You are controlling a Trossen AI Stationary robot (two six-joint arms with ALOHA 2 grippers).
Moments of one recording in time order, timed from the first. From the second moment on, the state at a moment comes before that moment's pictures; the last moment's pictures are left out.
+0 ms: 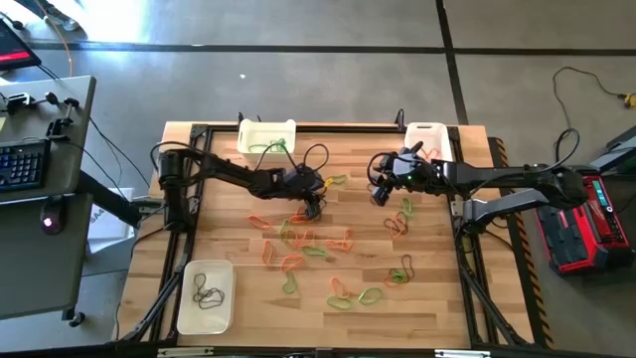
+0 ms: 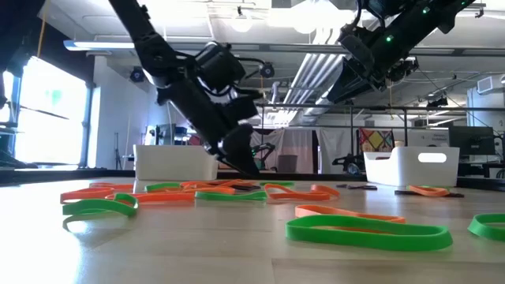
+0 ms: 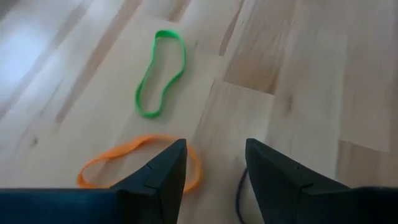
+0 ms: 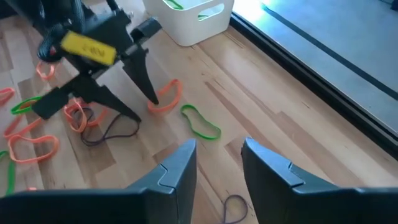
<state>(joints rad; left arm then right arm) 0.20 1.91 0.95 0.17 -0.14 -0.05 -0.17 1.12 0.73 -0.28 0.33 0.25</state>
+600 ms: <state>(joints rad) 0.22 1.88 0.97 0.11 -0.14 -0.02 -0.16 1.12 0.68 -0.22 0.27 0.20</state>
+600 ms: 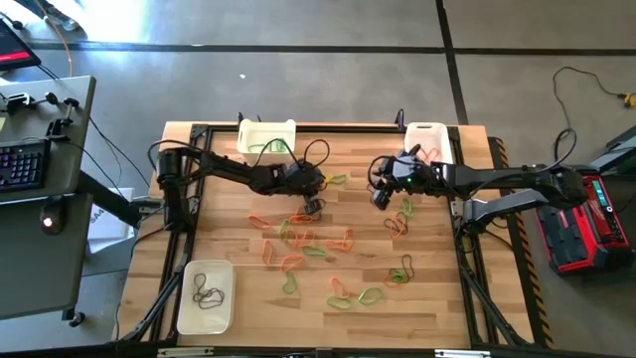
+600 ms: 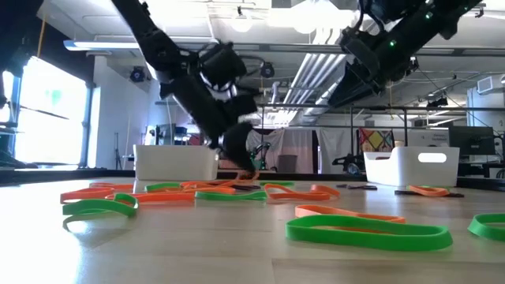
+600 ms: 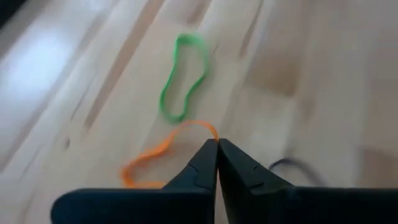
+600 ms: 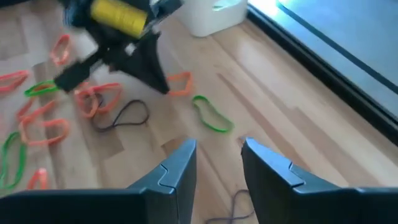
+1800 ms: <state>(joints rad) 0.13 1.70 0.97 0.48 0.19 -0.15 -0.01 1.31 0.43 0.66 0.25 0.03</state>
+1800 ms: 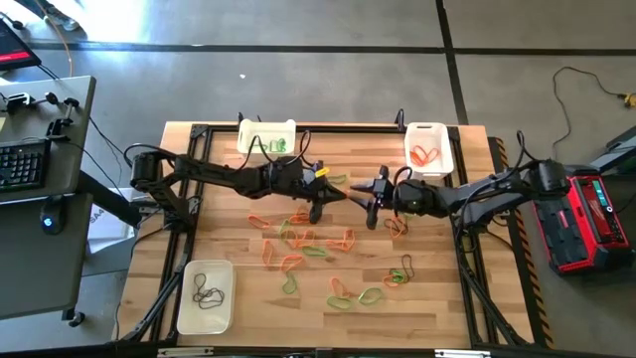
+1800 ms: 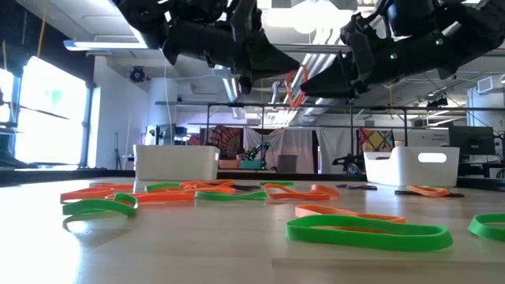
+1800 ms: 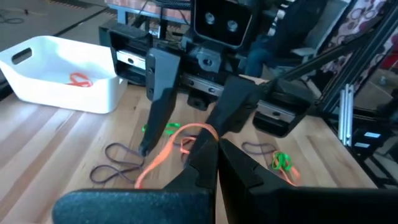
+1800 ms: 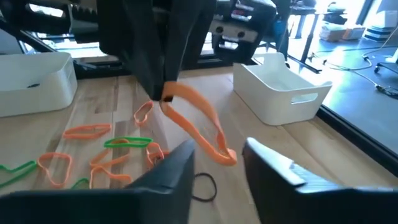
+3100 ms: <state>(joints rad) 0.12 1.70 0.97 0.43 0.01 -0.10 -0.27 0.93 0.43 -0.34 0.87 0.58</state>
